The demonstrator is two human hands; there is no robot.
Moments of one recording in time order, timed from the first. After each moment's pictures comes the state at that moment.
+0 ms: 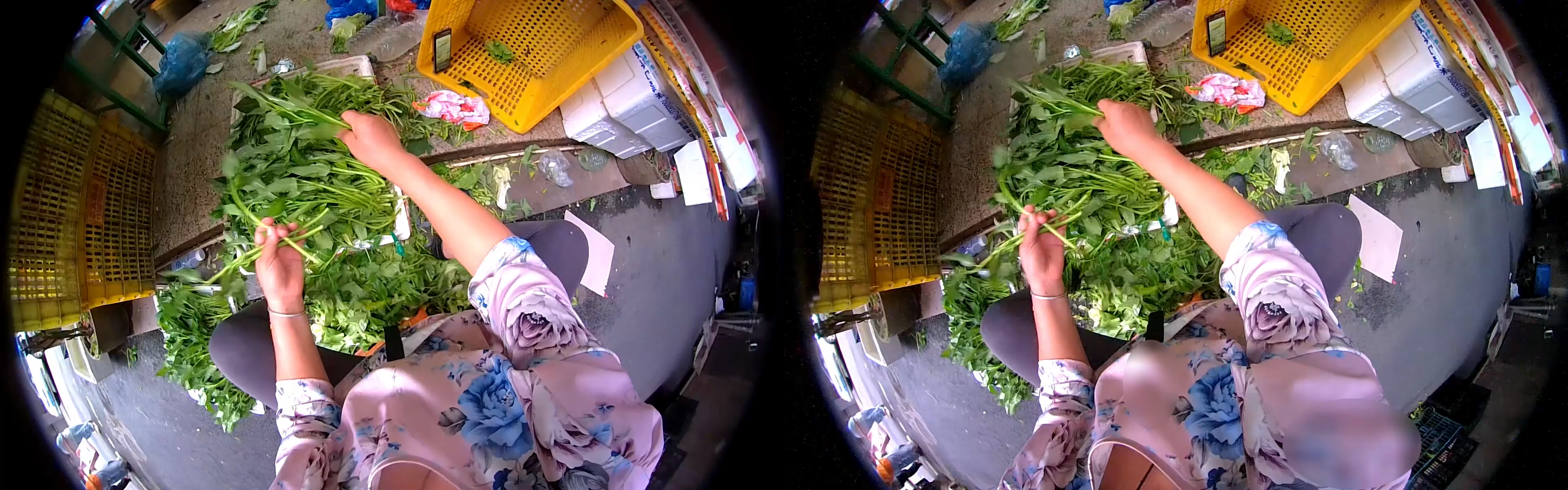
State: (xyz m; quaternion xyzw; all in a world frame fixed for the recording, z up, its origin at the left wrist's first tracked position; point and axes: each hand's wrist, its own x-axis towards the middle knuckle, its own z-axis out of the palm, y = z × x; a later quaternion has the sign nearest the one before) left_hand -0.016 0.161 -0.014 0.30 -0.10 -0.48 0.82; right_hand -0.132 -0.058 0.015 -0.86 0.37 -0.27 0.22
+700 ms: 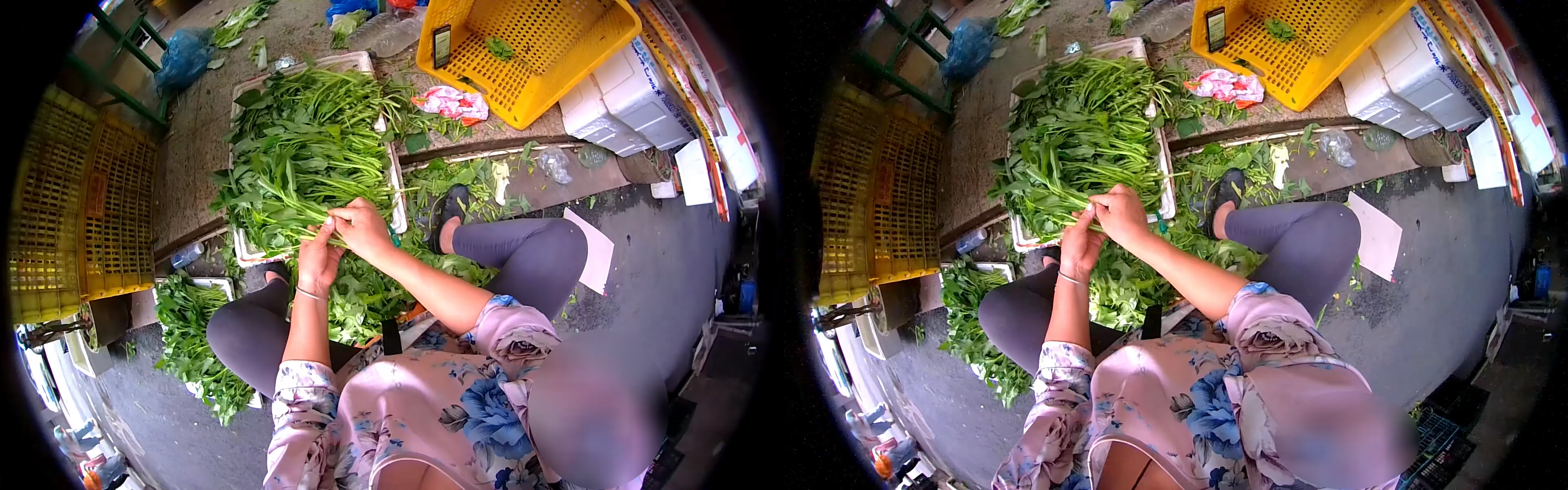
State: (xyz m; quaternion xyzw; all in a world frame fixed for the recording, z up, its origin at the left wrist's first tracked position) left_hand -0.060 0.148 -0.063 0.44 -0.04 -0.59 0.68; right_hand -0.156 0.083 -0.048 -0.73 0.44 -0.31 0.41
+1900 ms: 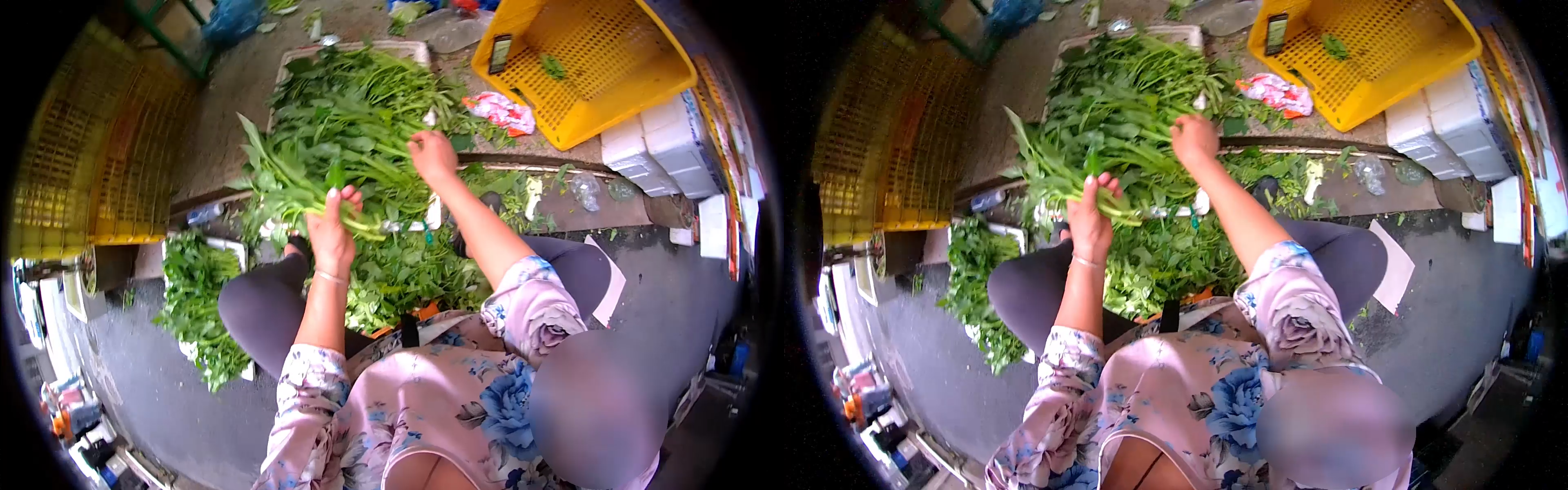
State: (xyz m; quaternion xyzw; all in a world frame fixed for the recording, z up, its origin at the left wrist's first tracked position) left_hand -0.046 0.148 -0.037 0.43 -0.06 -0.43 0.79; right_hand -0.153 -0.040 -0.062 -0.80 0.52 -0.20 0.22
